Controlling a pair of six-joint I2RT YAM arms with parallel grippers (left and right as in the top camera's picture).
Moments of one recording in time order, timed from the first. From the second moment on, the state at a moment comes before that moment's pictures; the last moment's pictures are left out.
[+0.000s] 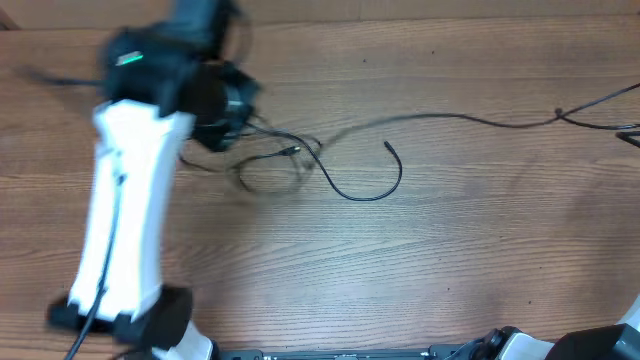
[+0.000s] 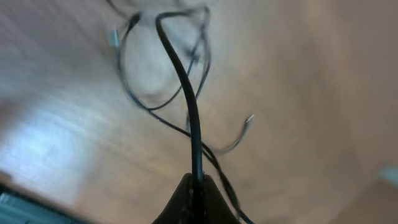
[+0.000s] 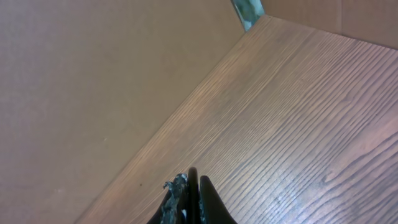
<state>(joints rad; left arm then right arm) -0.23 1.77 2.27 -1.68 0.09 -1.22 -0.65 1.43 1.41 -0.51 -0.30 0.46</state>
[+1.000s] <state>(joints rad) 0.09 1.63 2.28 -1.69 0.04 -1.09 -0.65 1.47 1.41 -0.21 -0.56 0.65</state>
